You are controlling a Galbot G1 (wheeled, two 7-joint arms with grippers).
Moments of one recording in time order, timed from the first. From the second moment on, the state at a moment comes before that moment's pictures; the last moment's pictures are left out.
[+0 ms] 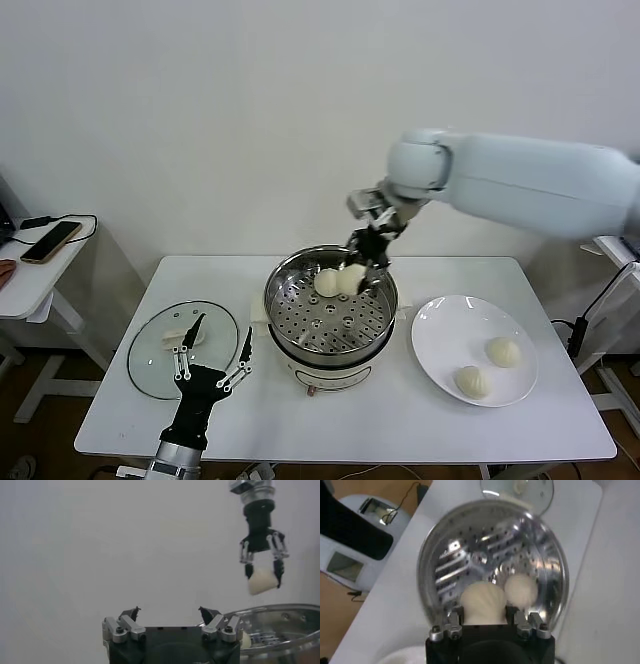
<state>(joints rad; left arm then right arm) 1.64 -1.27 -0.41 -2.10 0.12 -0.29 -0.14 0.80 1.14 -1.52 1.36 0.65 -0.26 -1.04</state>
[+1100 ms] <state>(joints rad) 1.65 -1.27 -0.42 -2.11 0.11 -0.30 -0.15 0.66 1.36 -1.54 1.23 0.64 -0.32 -0.89</state>
